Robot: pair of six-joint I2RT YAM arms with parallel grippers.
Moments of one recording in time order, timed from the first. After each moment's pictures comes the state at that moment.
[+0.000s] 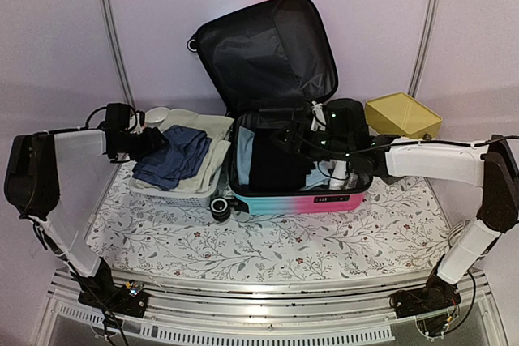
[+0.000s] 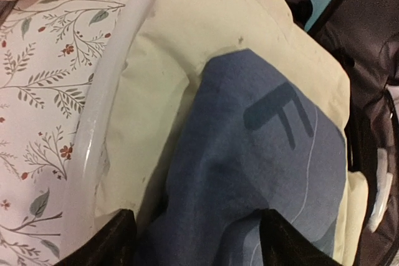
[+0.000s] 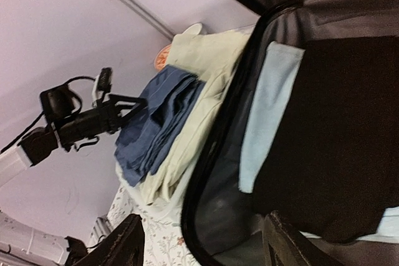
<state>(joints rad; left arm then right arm) -0.02 1.66 1.08 -0.15 0.28 -0.40 0.77 1.64 1.16 0.15 -0.15 0.74</state>
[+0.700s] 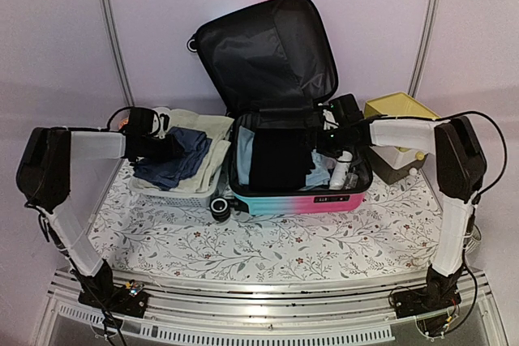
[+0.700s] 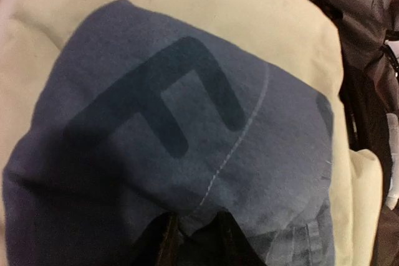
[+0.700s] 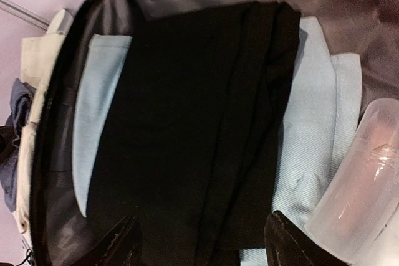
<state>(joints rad) -0.18 1.71 1.09 -0.08 0.21 -0.36 0.49 1.94 1.46 -0.24 -0.20 0.52</state>
